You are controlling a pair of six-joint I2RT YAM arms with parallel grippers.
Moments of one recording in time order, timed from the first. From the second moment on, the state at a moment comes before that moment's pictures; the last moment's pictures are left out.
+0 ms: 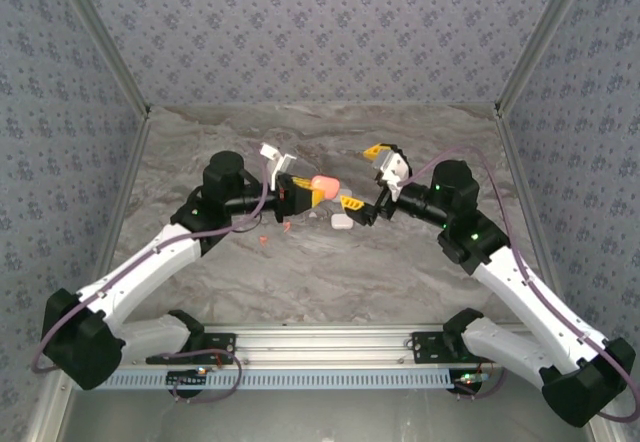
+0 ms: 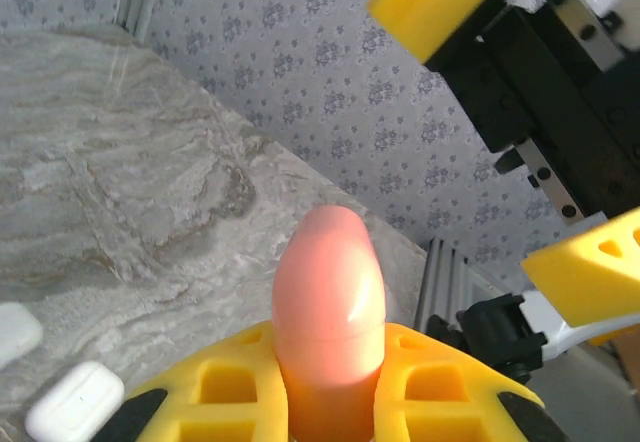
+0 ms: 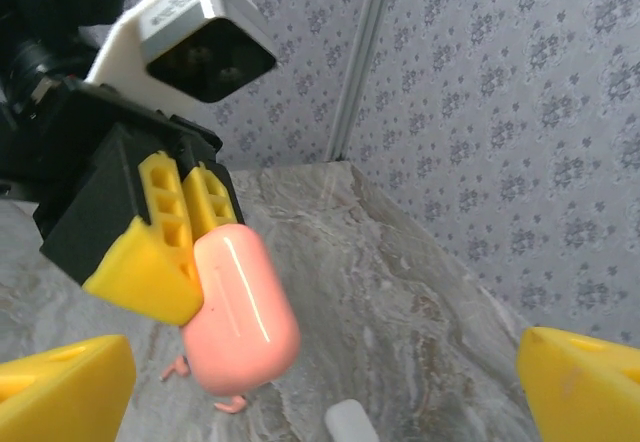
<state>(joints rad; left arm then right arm) -0.62 1.15 0.89 0.05 0.71 -0.36 0.56 0.93 0.89 -0.07 -0.45 -0.28</state>
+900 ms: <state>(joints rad) -0.67 1.09 0.87 0.03 0.63 -0.19 0.53 1.09 1.03 -0.15 -0.42 -0.19</state>
